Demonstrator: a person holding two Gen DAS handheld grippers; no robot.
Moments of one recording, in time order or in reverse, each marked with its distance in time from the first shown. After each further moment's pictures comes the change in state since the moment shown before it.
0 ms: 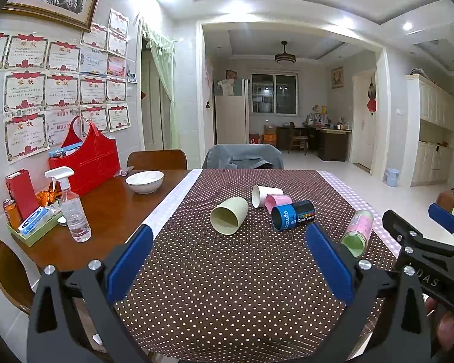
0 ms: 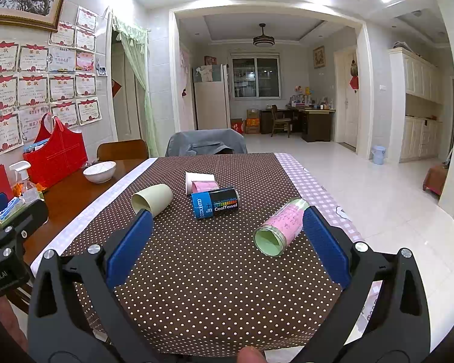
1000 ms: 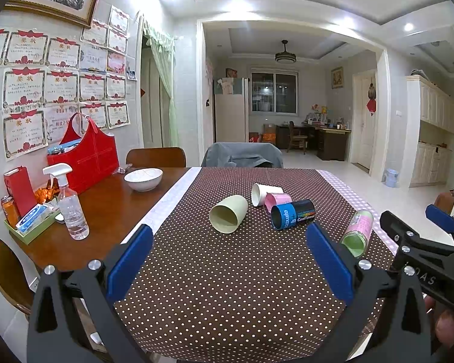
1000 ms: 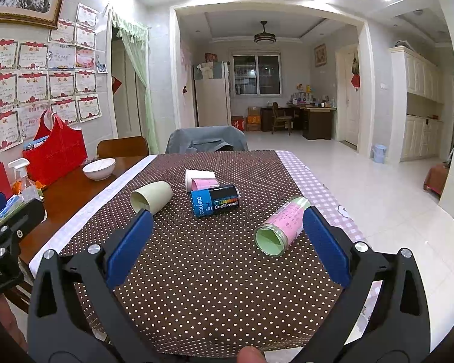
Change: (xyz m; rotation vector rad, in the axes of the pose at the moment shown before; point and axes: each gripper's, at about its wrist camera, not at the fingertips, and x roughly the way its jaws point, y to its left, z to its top) left arm 0.007 -0.001 -0.003 -0.008 0.011 -0.004; right arm 0.012 -0.002 0.000 -0.007 0.023 0.005
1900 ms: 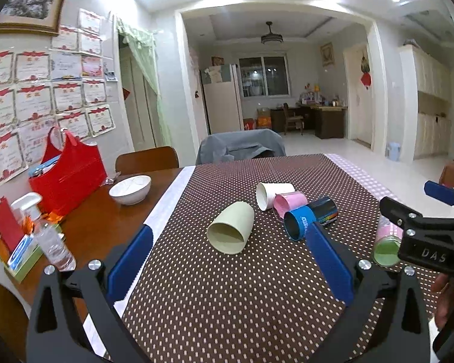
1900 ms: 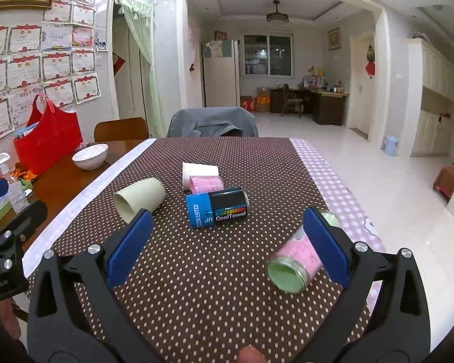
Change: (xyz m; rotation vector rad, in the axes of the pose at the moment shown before) left arm 0.121 -0.008 0.036 0.127 0.069 -0.013; right arm 0.122 -0.004 0.033 -0.029 0.126 0.050
